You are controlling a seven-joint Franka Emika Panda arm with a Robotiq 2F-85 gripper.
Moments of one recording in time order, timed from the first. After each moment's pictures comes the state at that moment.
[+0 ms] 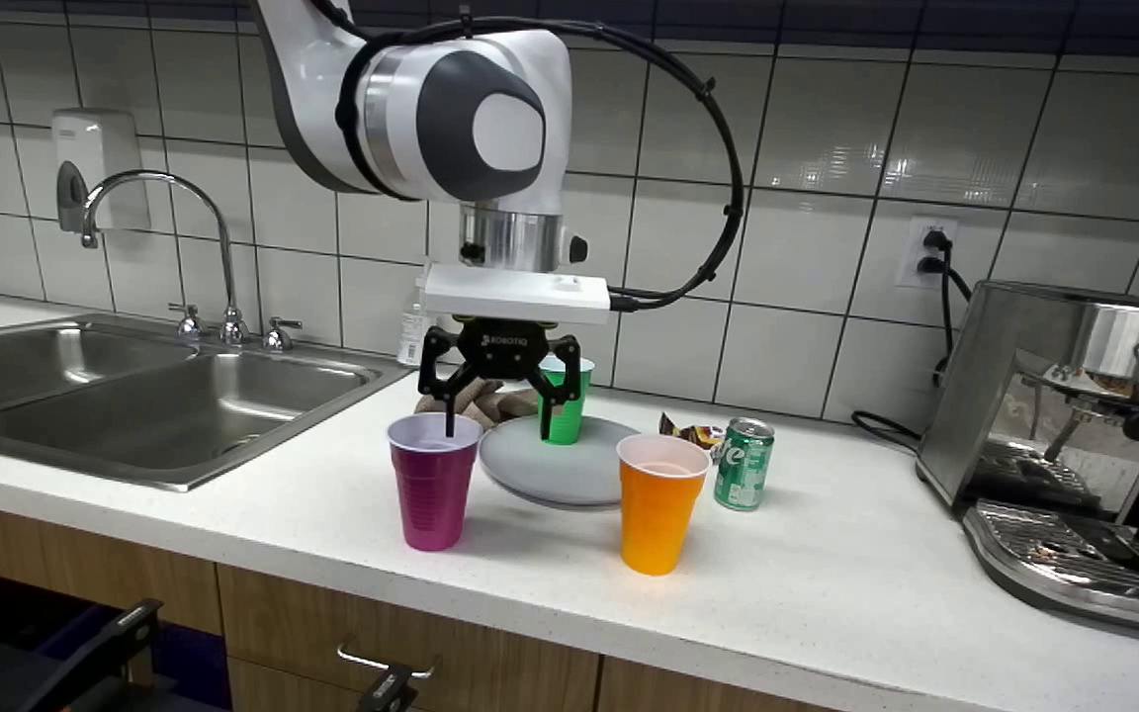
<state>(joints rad) -0.14 0.02 -0.11 -2.63 0.07 2.70 -0.73</state>
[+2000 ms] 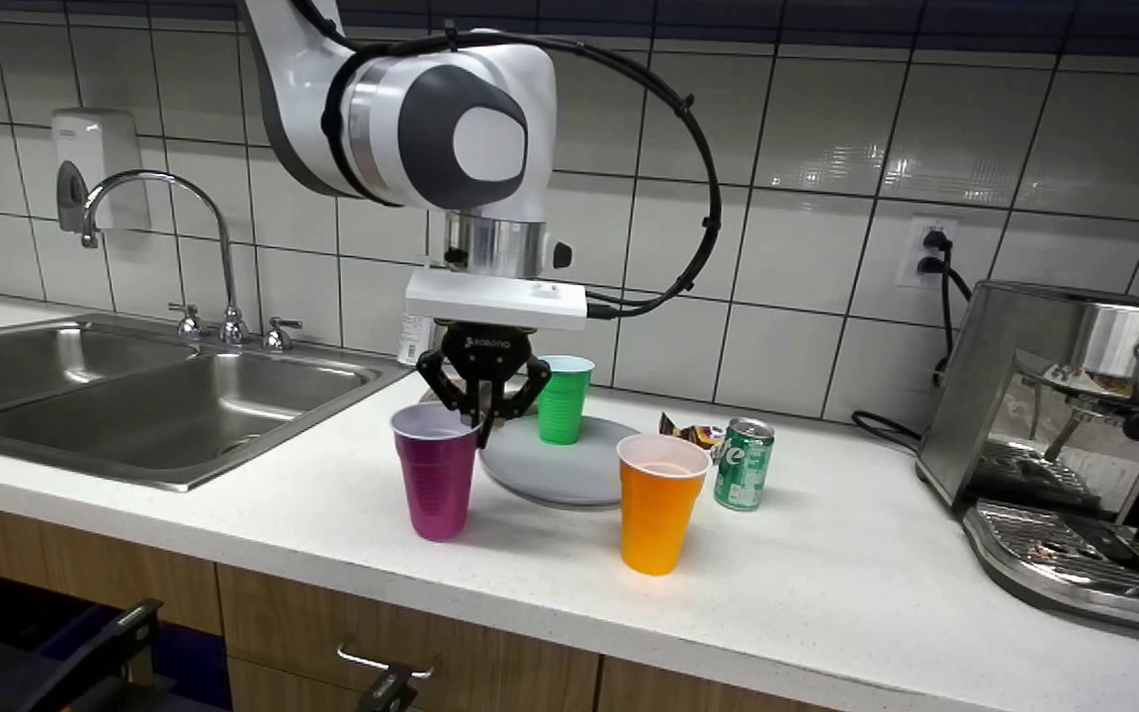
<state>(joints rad) -0.13 0.04 -0.08 -2.62 0.13 2.71 -0.73</state>
